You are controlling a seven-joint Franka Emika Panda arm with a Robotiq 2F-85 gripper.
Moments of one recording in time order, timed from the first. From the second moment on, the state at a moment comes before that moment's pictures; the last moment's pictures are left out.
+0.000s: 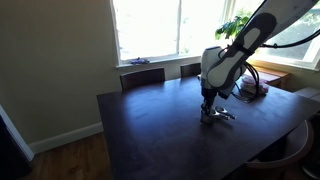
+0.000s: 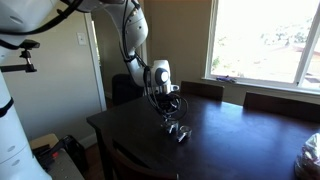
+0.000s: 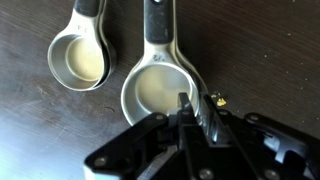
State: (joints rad) arm 0.04 0.73 -0.02 -1.91 -0.25 2.64 -0.18
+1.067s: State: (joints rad) arm 0.04 0.78 -0.02 -1.87 -0.25 2.60 -0.18
